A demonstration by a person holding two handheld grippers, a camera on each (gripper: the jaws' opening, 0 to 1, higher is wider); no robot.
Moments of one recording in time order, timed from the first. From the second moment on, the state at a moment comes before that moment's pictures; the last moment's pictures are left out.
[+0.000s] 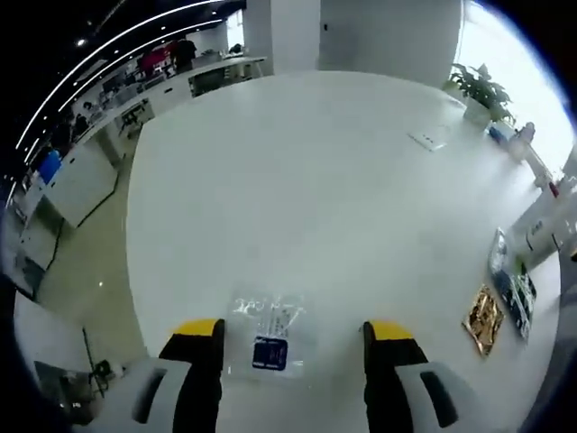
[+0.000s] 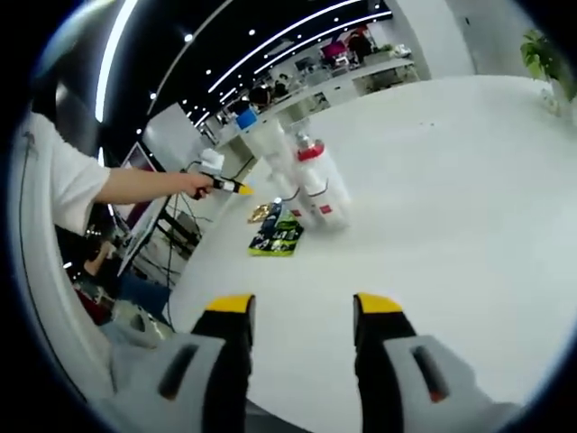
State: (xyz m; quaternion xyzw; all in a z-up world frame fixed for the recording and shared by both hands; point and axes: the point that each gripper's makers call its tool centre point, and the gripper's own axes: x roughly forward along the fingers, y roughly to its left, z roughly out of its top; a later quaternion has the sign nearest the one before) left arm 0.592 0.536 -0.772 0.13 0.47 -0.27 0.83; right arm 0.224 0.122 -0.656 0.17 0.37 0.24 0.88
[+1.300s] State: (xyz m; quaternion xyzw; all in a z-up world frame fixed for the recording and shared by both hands) left arm 0.323 0.396 -0.699 0.06 0.41 -0.41 0.81; right arm 0.199 0.182 -0.603 0.16 0.32 0.32 0.88
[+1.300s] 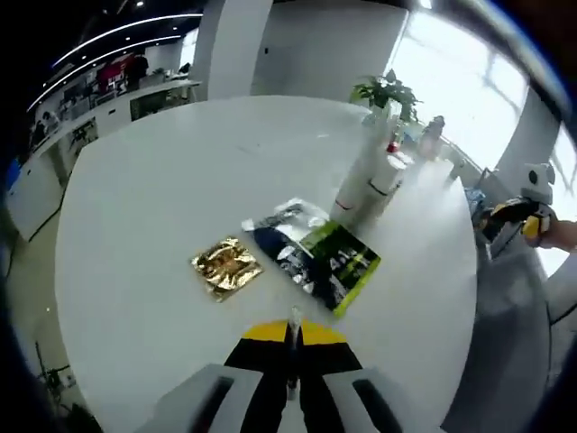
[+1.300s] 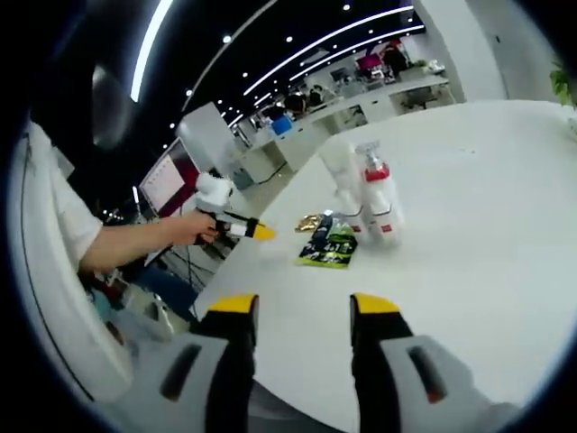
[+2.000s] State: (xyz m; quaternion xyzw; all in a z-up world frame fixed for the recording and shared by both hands) left arm 0.166 0.308 -0.595 -0.03 0.33 -0.49 0.80; right arm 0.138 0.287 -0.564 0.13 0.27 0.50 0.81
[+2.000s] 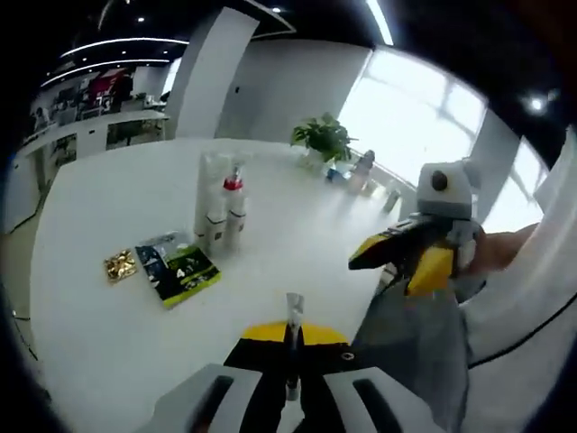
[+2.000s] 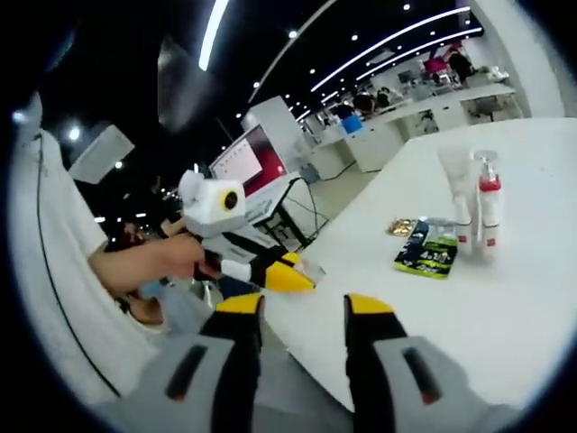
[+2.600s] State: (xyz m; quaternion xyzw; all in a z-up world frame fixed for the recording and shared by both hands) left arm 0.112 0.288 -0.572 0.01 0.33 -0.57 0.75; right arm 0.102 0.304 -0.545 0.06 0.24 0.58 0.78
